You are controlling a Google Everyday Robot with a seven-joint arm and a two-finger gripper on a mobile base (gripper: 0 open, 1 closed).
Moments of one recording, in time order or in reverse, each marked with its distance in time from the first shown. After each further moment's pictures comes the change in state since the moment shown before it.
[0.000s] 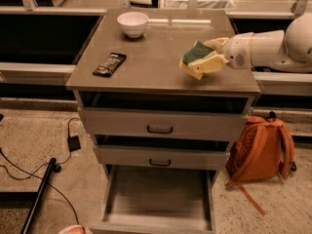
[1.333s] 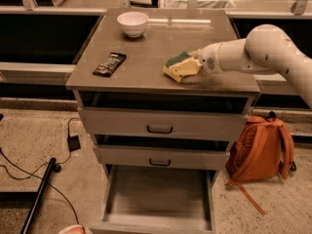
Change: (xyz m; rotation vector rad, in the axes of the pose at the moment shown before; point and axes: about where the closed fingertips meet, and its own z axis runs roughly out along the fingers) arm 0.026 -0.008 0.078 0.065 0.088 0.222
